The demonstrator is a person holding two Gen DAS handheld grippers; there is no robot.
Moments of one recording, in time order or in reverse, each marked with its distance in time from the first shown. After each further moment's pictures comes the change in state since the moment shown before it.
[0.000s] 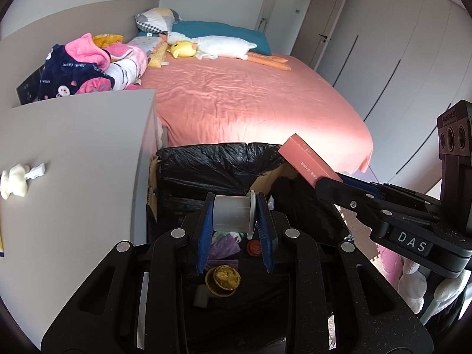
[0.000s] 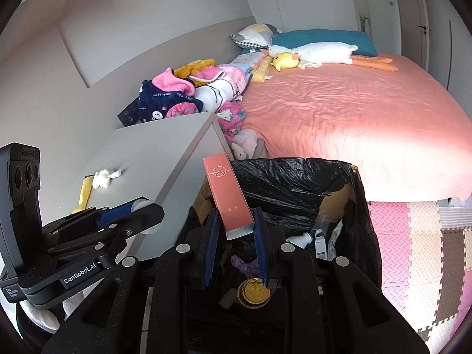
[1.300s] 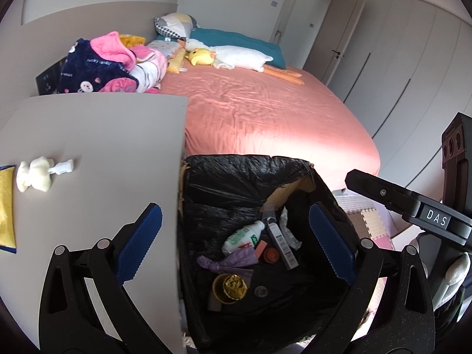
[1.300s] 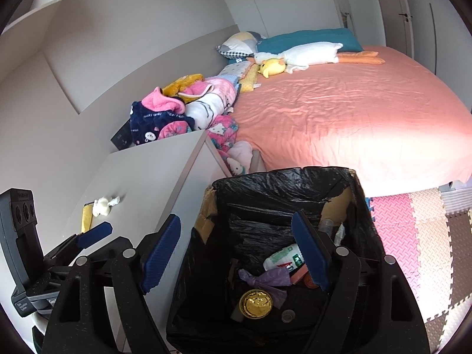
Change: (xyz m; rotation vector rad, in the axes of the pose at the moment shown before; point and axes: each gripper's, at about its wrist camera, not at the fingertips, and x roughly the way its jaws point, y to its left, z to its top) left arm -0.023 0.046 0.000 -0.077 -0.061 0.039; right arm 0.007 0.007 0.016 0.081 -0.048 0.003
